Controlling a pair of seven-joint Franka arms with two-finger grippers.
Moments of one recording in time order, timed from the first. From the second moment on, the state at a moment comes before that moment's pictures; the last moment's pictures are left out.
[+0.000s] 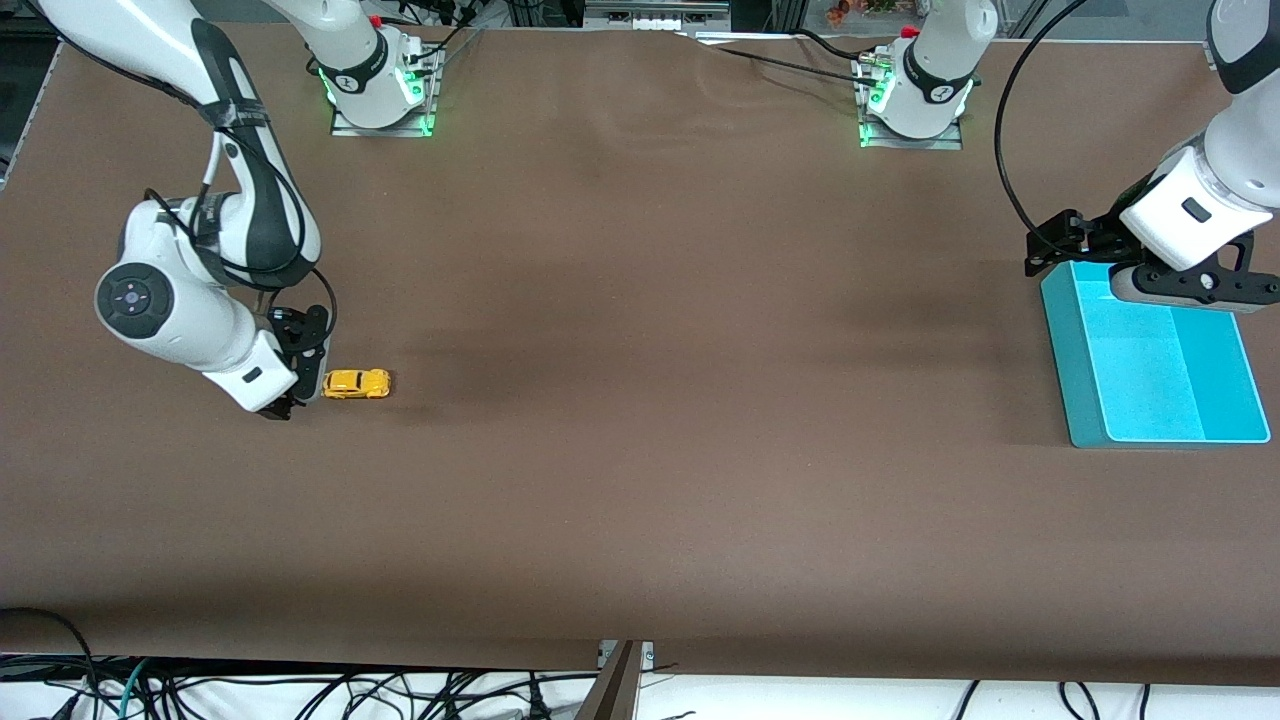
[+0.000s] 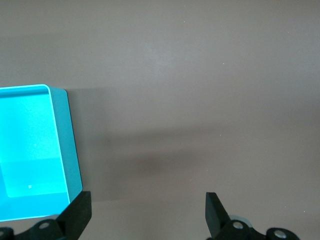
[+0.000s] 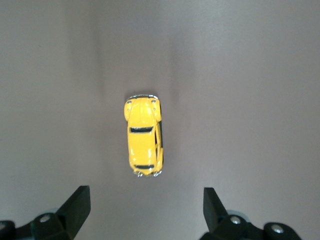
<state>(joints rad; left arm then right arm) 0.09 0.03 -0.16 -1.66 -0.02 1.63 0.00 0.14 0.37 -0.07 -1.93 -0.06 2.25 -1.44</state>
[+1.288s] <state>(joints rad) 0.09 0.03 -0.16 -1.66 -0.02 1.63 0.00 0.15 0.44 -0.06 -2.17 -0.06 2.71 -1.53</state>
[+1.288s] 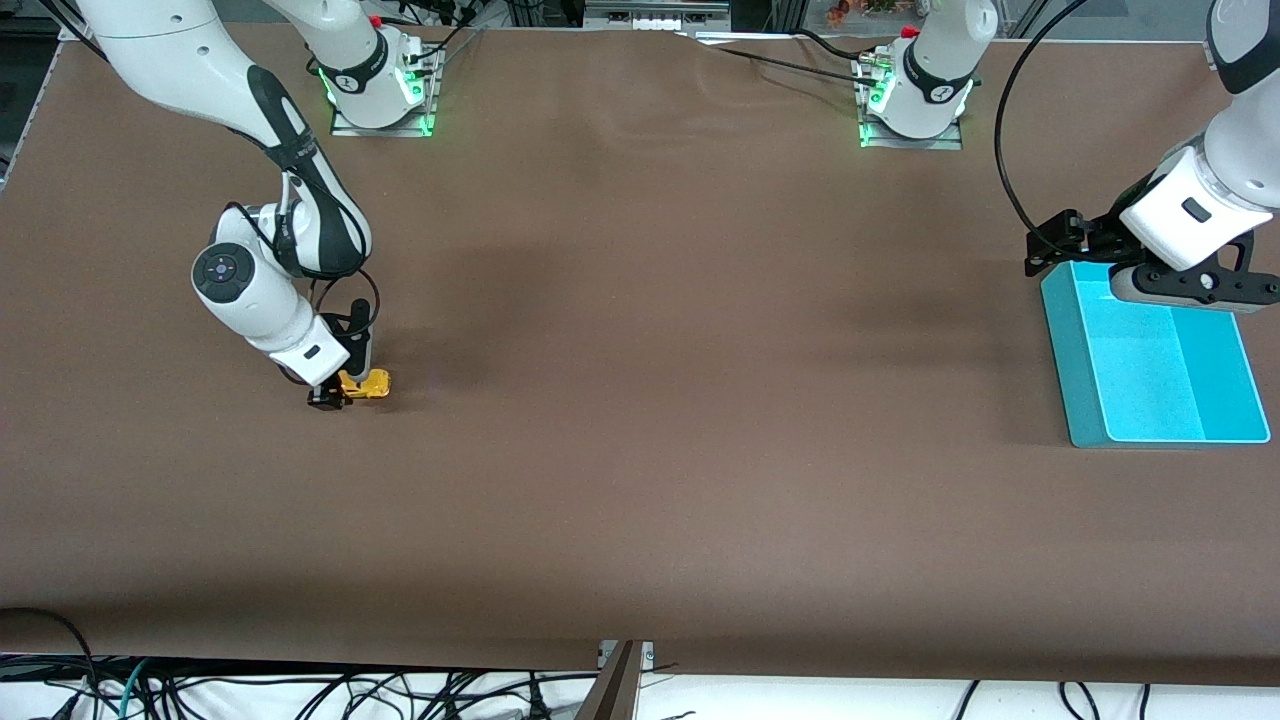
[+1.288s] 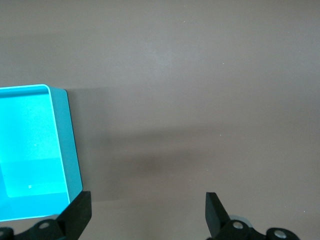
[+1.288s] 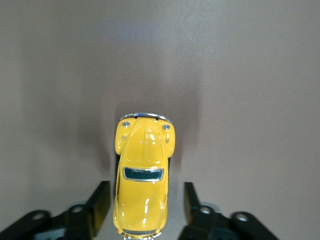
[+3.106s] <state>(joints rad) 0.09 0.03 -0.16 -1.66 -0.02 1.63 0.00 -0.16 0.48 -0.06 -2.15 -0.05 2.72 -1.75</state>
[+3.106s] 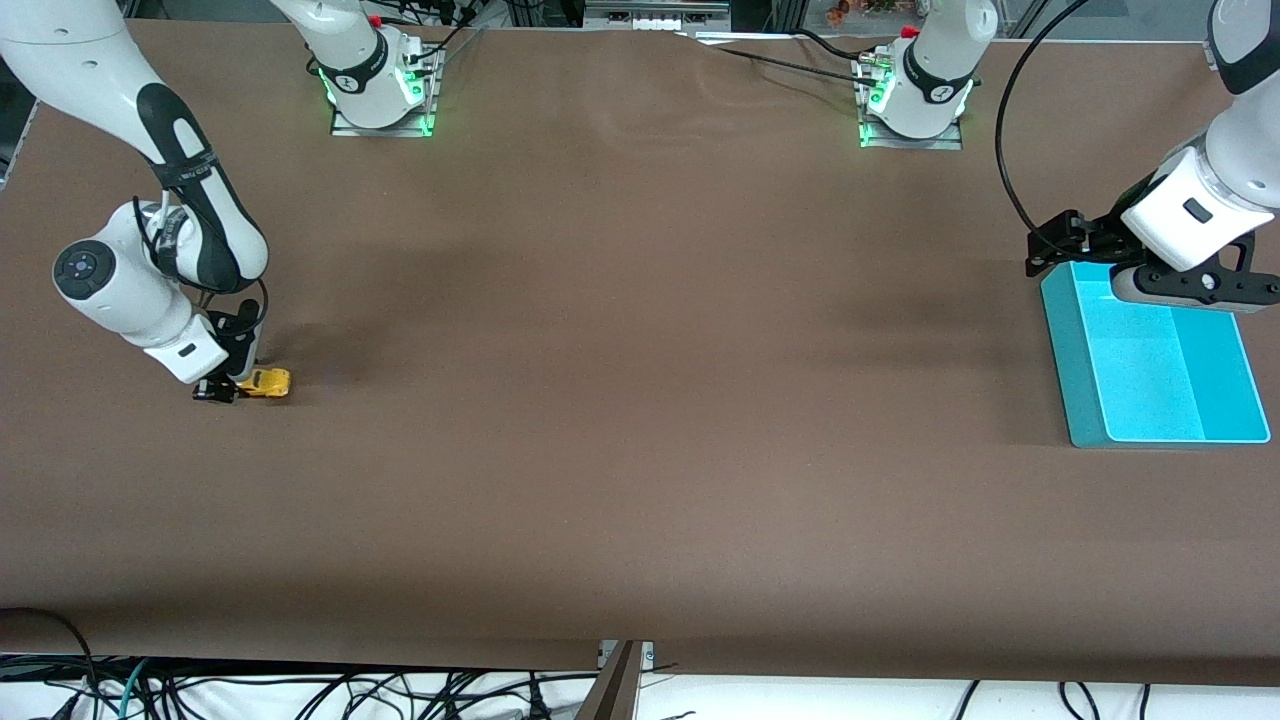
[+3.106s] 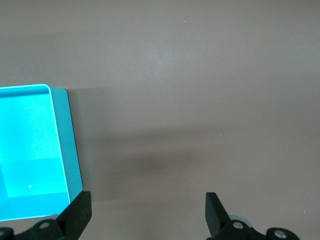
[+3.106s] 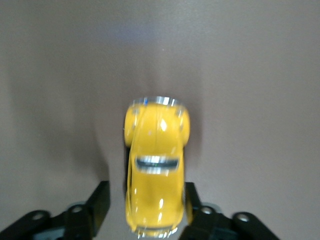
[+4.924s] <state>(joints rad) 0.11 0.04 -0.16 -1.66 -0.02 1.63 0.00 -0.13 0.38 0.08 -1.70 0.02 2.01 -0.96</state>
